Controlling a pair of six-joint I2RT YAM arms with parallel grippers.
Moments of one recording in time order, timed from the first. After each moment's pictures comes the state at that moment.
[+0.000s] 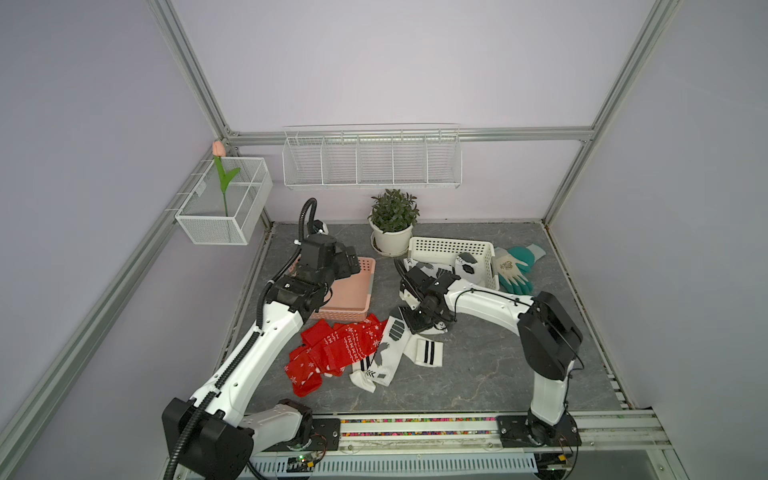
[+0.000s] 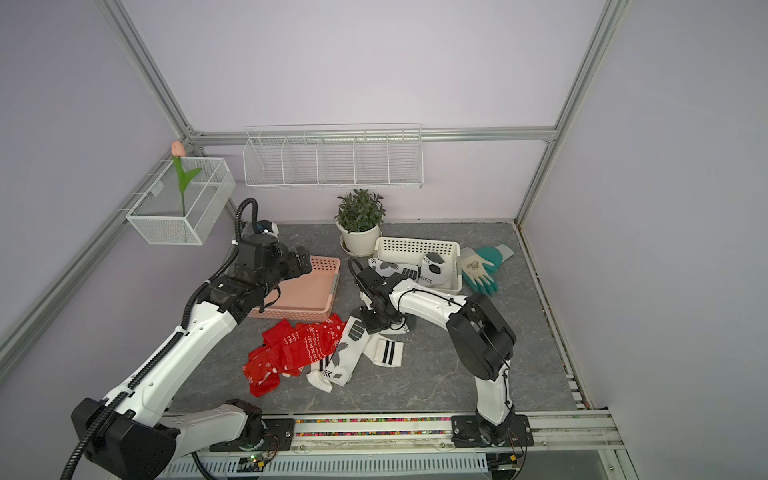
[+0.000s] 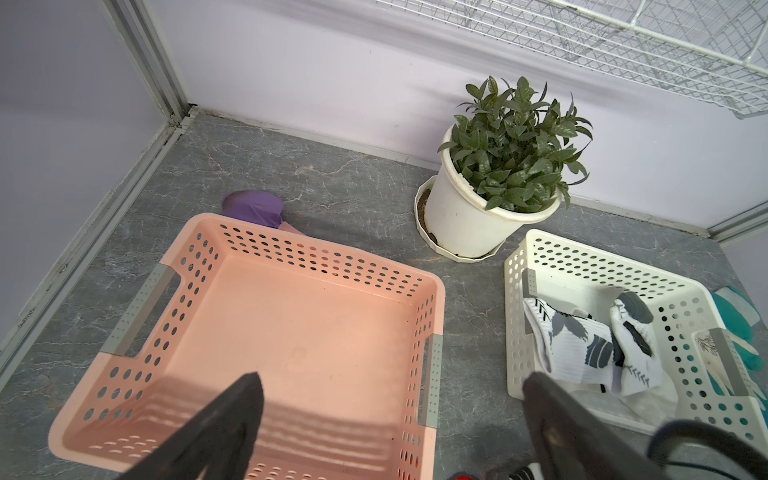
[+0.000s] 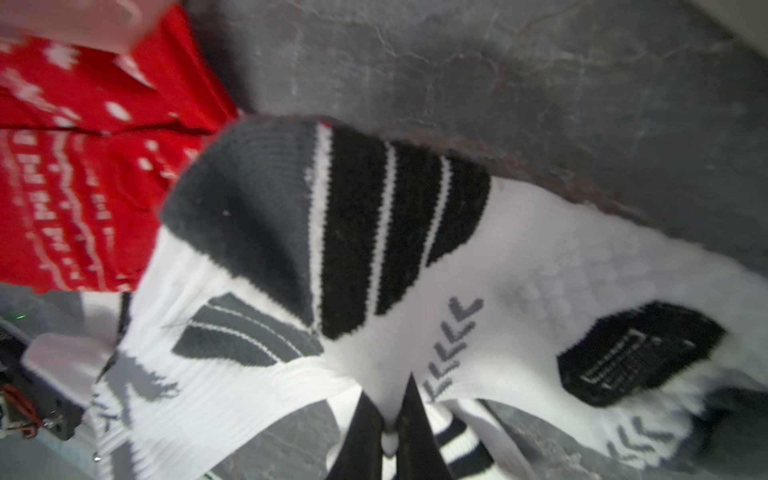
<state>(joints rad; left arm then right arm) -0.43 1.21 1.16 -0.51 -0.26 -0.42 0.83 1.87 1.39 -0.82 -0.16 0.37</state>
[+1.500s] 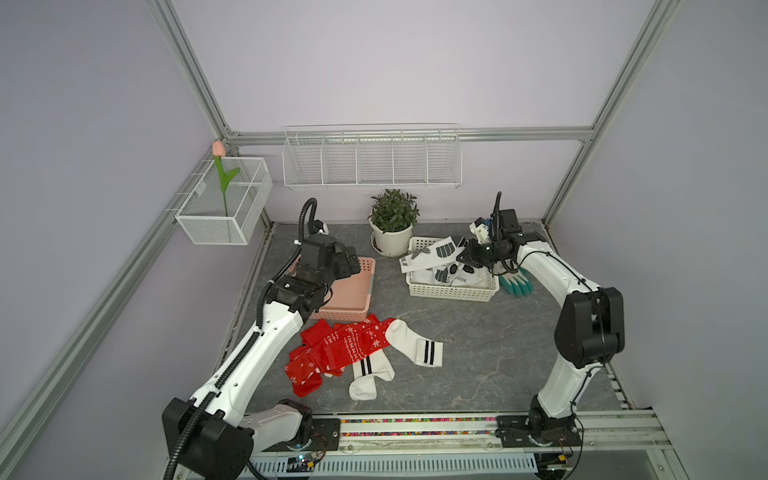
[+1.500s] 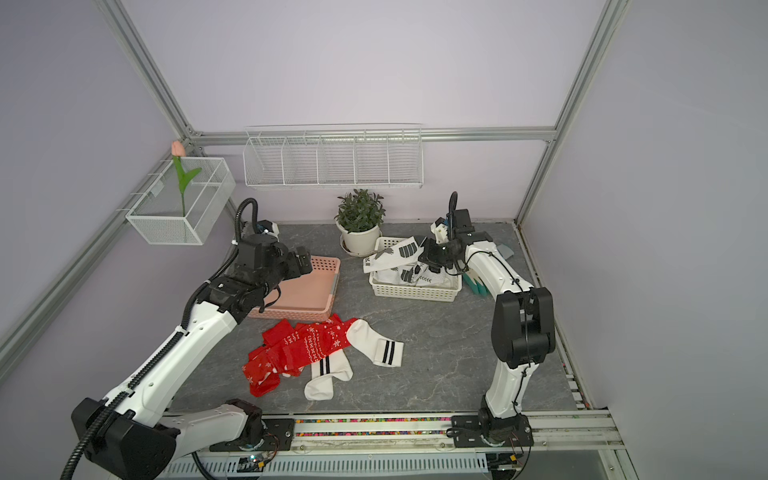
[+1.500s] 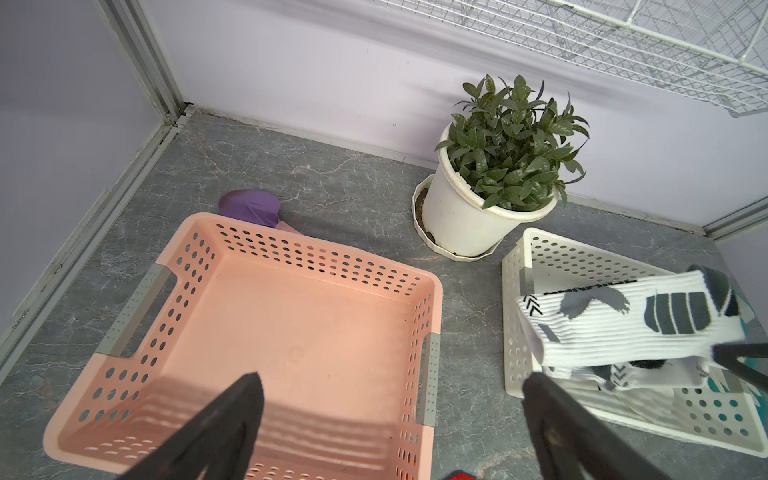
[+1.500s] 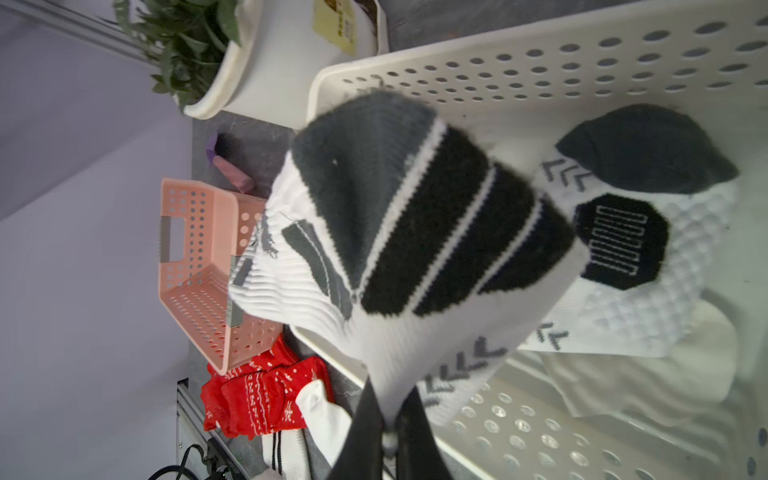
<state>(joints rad) -0.43 1.21 1.16 -0.51 -0.25 -0.42 0.19 1.84 1.53 -0.69 -0.51 0.38</state>
